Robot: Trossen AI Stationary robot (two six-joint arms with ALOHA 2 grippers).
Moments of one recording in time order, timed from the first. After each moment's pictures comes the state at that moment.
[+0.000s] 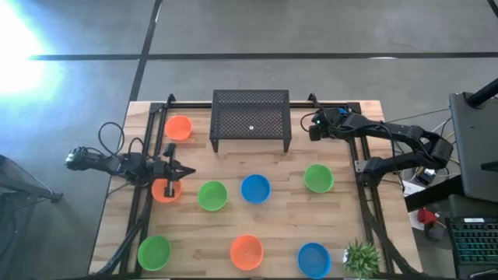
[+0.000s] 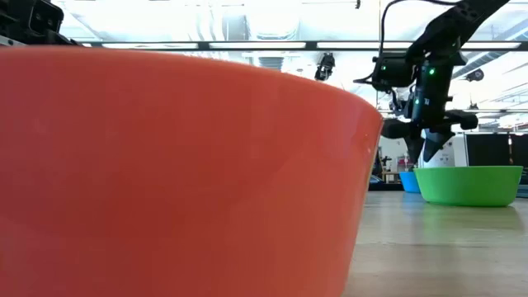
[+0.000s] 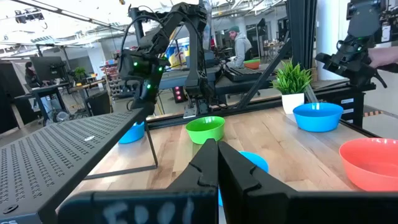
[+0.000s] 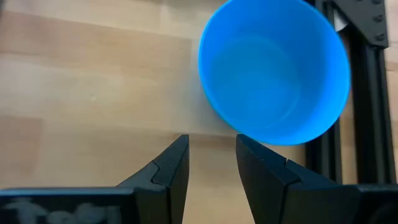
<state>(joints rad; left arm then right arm) -0.23 0.02 0.01 0.05 -0.20 0.19 -0.63 1.28 0.70 -0.70 0.48 0.77</state>
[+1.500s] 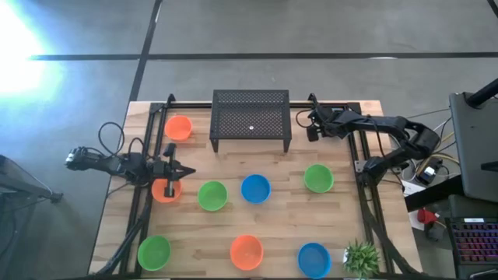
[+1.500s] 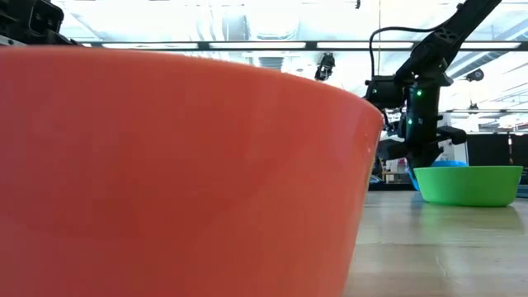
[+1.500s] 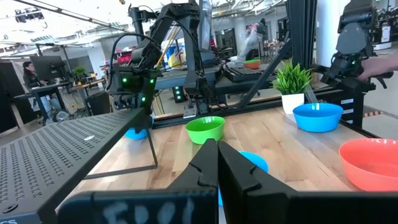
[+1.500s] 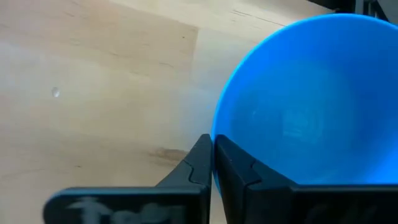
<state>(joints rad) -0.23 0.02 0.01 0.04 -0.20 0.18 -0.71 1.43 0.70 -0.59 0.42 0.60</state>
